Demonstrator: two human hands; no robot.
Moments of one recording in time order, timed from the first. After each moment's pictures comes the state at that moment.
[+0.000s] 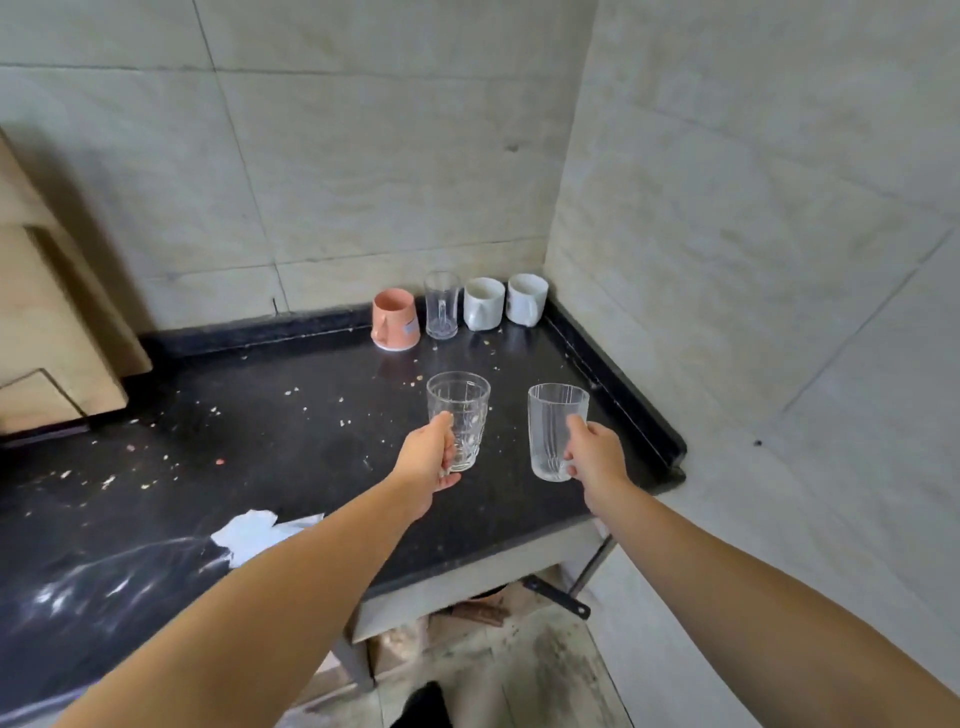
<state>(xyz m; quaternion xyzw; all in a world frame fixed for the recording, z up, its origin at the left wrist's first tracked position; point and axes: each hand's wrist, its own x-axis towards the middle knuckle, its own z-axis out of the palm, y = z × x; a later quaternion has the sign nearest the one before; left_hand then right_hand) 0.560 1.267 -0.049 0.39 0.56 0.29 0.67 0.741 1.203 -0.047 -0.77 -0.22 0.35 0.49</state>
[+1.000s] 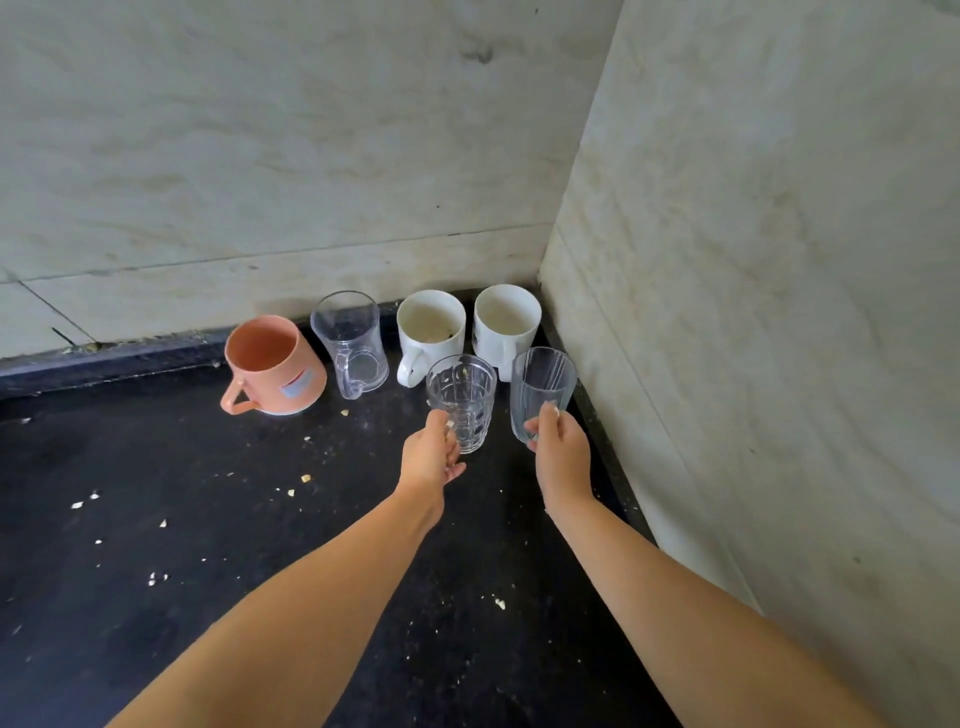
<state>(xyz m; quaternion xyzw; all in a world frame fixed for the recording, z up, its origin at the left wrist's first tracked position) 0.776 1.528 -0.145 0.23 0.61 0.31 0.69 0.908 1.491 -0.148 -0.77 -0.29 0.33 0.47</state>
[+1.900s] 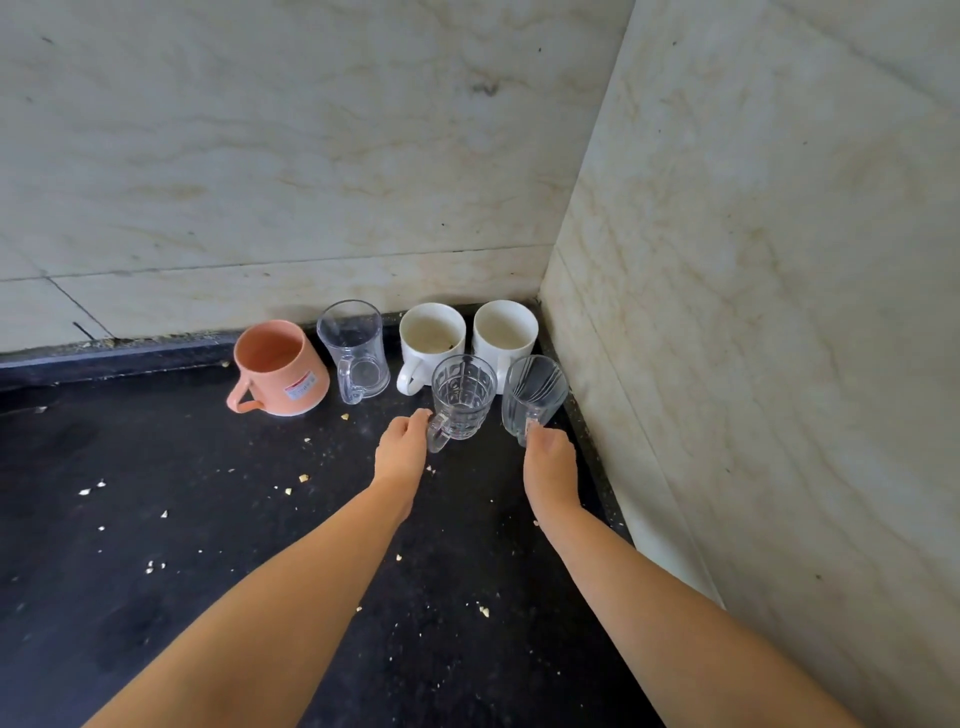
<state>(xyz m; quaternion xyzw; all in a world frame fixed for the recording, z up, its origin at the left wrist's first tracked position) 0.763 1.542 -0.150 0.36 0.67 0.30 0.57 0.914 1.496 -0.146 -0.81 -0.30 0.34 0.38</state>
